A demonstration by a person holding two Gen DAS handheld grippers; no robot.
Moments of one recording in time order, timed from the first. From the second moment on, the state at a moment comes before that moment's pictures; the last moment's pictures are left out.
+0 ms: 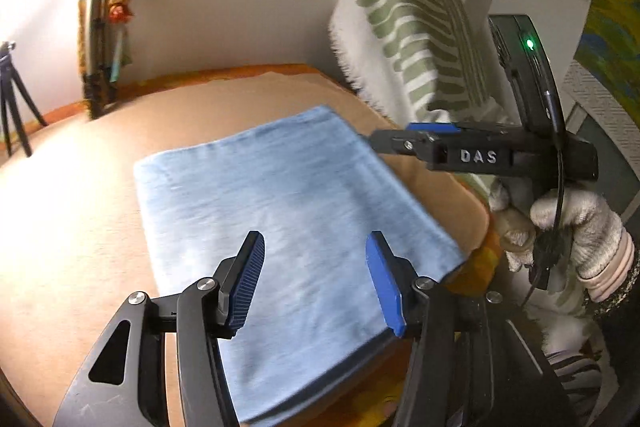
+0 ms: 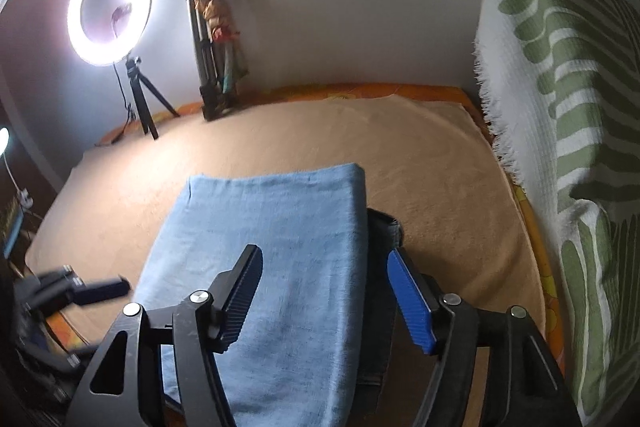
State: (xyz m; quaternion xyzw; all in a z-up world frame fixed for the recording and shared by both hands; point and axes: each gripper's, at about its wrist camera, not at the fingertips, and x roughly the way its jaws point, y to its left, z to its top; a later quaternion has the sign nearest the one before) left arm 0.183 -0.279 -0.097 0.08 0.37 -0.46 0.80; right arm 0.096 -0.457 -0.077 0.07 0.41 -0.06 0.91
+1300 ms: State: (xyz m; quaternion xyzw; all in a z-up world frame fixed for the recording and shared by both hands) left arm 0.271 -0.267 -0.165 0.00 0.50 -0.44 0.75; right arm 0.134 -0.532 -0.168 0.23 0.48 0.01 0.85
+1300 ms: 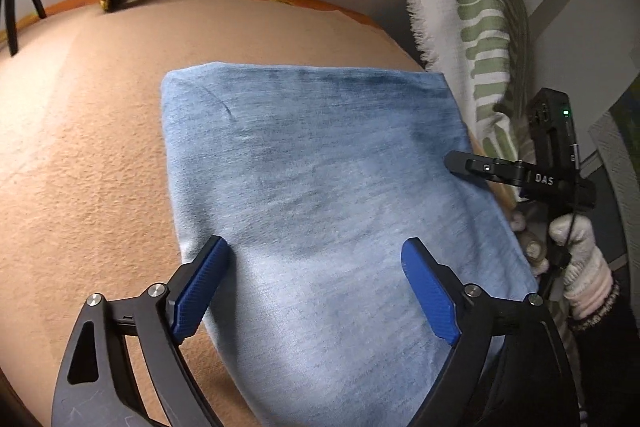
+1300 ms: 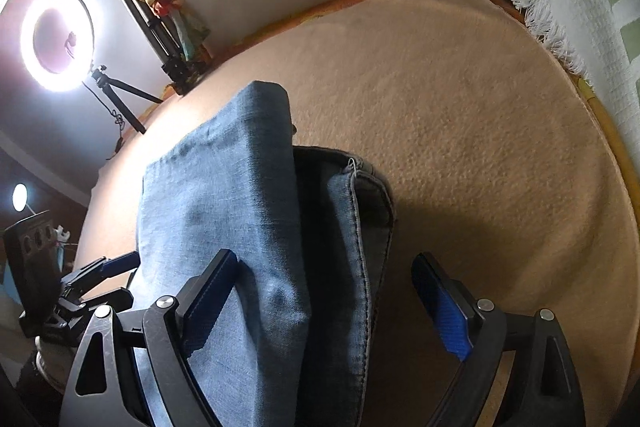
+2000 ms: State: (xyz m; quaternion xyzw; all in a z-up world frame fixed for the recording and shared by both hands) left arm 0.300 -0.231 -0.178 -0.08 0.51 -0.40 0.76; right arm 0.137 -0.526 -0.169 0.22 0.49 0.07 0.84
